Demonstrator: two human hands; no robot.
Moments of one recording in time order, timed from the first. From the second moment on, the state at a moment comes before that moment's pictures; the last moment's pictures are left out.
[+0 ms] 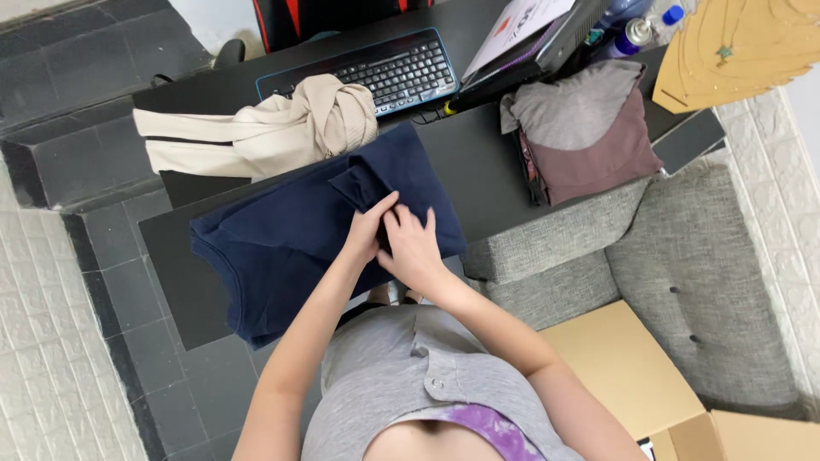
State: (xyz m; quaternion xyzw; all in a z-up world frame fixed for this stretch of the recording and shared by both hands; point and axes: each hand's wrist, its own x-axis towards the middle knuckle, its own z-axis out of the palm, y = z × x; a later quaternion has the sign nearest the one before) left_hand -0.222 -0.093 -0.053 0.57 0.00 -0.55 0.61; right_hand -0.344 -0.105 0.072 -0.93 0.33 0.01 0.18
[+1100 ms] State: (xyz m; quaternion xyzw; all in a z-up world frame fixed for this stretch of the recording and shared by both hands) left_hand -0.113 0.164 -0.011 0.96 -0.04 -0.14 0.22; right_hand -0.337 -0.164 0.006 -0.97 0.22 -0.11 0.08
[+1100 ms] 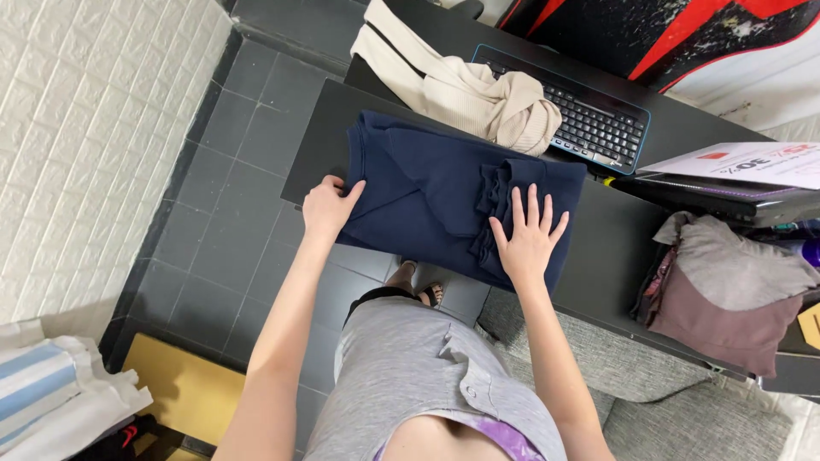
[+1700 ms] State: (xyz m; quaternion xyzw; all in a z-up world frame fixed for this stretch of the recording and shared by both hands) left_hand -0.134 0.087 0.090 0.65 0.03 -0.45 0.62; right_hand -0.333 -0.161 0.005 -0.96 0.23 -0.12 0.08
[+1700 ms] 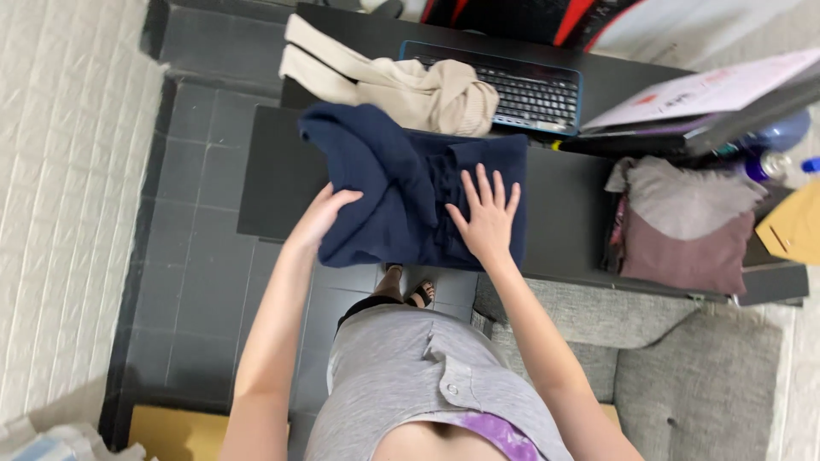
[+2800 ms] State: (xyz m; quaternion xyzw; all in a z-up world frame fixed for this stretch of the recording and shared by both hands) left_hand -0.180 -0.111 0.016 0.73 -0.66 -0.01 0.15; right_hand -0.446 -0.166 -0.062 -0.56 0.50 -0.34 0.56
